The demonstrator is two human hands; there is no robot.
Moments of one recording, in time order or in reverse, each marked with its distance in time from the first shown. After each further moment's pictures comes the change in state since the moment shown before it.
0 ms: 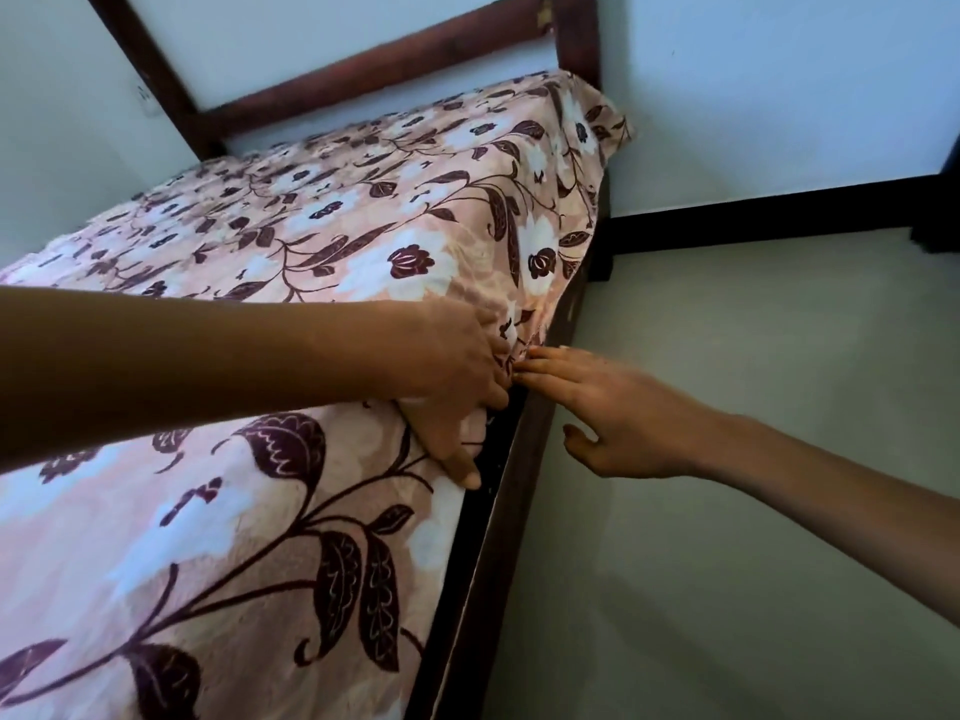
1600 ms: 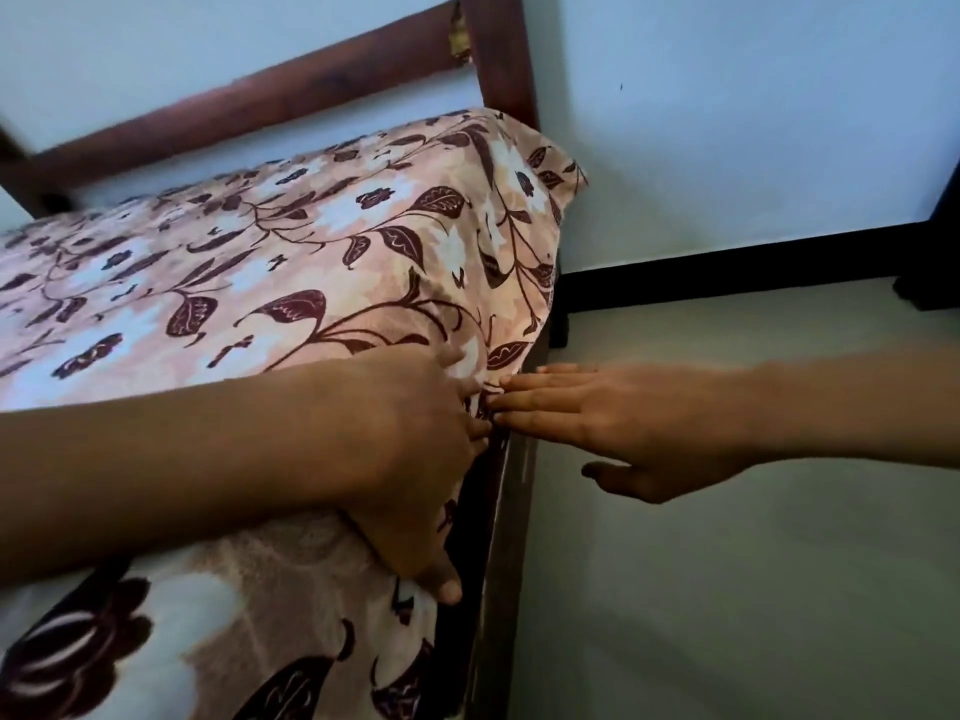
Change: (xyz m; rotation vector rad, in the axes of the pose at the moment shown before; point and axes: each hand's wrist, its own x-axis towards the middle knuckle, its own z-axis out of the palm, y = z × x) left_hand 0.112 -0.116 -0.015 -0.104 -0.091 -0.126; right_hand 0.086 0.172 -0.028 -0.373 -0.103 -0.286
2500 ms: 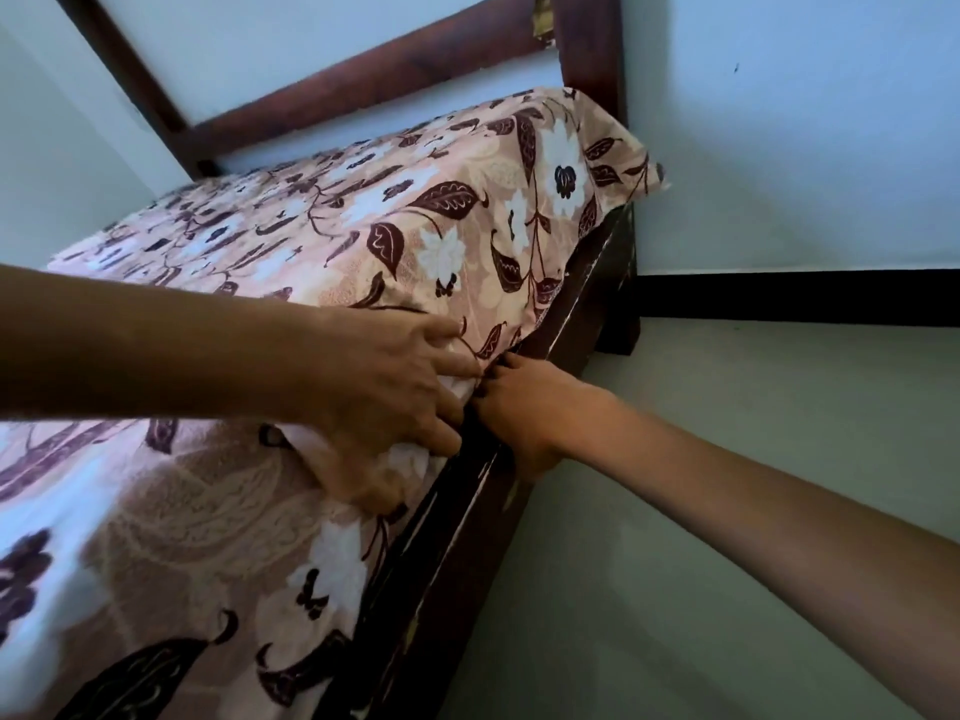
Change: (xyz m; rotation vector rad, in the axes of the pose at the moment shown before) left_hand -0.001 -0.039 -0.024 0.001 0.000 0.219; right_hand 0.074 0.023 0.022 0.114 -0.248 0.024
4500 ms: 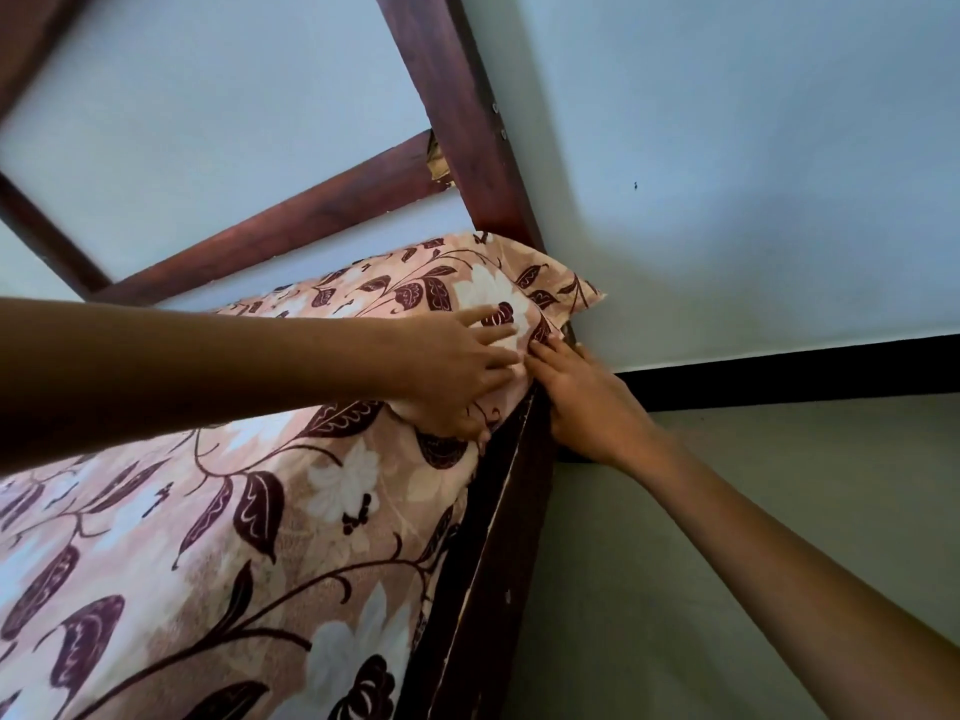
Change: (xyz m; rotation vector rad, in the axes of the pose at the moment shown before) left_hand 0.121 -0.146 -0.053 0.195 0.123 -0.285; right_hand 0.020 0.172 0.060 0.363 0.484 0.576
